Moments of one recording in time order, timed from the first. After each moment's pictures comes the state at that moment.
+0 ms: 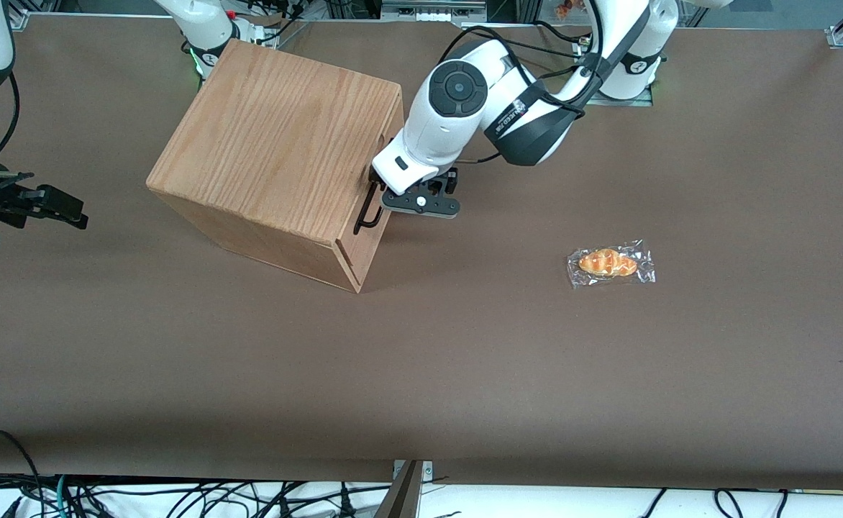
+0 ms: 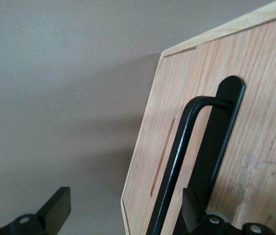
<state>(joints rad) -0.49 0.54 -0.37 -1.43 -0.08 2.02 -0.74</state>
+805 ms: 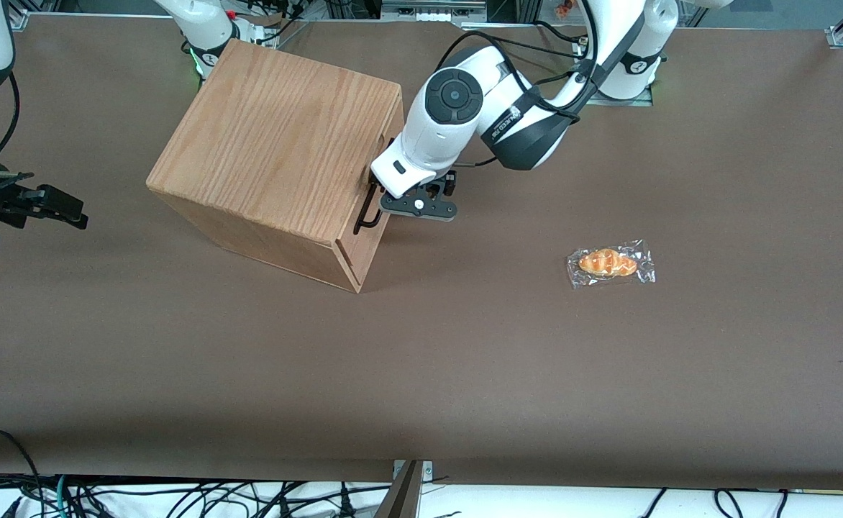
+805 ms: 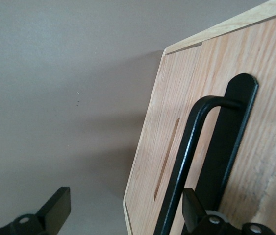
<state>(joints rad) -0.49 0.55 -0.36 -1.43 -0.08 2.02 -0.72</state>
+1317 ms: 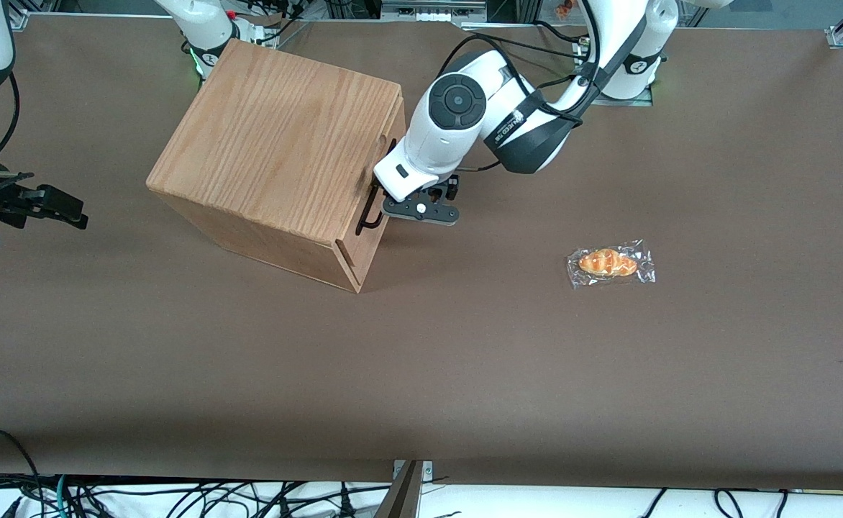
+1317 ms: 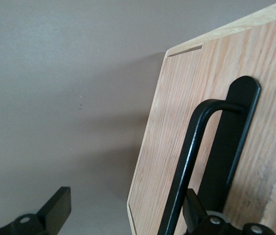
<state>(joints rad) -0.49 0.55 -0.36 -1.43 -0.08 2.02 -0.70</state>
